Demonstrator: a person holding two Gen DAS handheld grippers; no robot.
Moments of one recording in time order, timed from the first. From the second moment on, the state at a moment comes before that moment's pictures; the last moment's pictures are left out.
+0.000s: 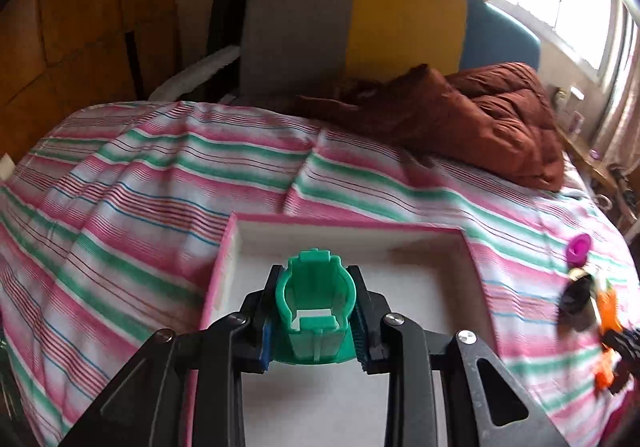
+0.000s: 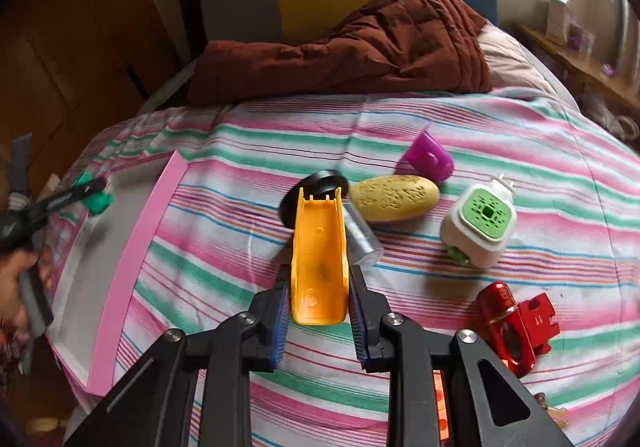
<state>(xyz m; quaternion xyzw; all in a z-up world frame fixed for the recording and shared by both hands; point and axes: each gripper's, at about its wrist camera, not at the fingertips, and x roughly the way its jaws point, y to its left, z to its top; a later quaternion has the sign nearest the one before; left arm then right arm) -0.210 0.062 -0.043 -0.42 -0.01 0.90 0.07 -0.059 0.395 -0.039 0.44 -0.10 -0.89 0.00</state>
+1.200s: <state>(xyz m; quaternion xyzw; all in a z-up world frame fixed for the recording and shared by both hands) -0.218 0.054 -0.057 -0.47 -0.01 0.88 0.02 -0.057 0.369 -0.039 0.42 -0.07 -0.90 0.06</state>
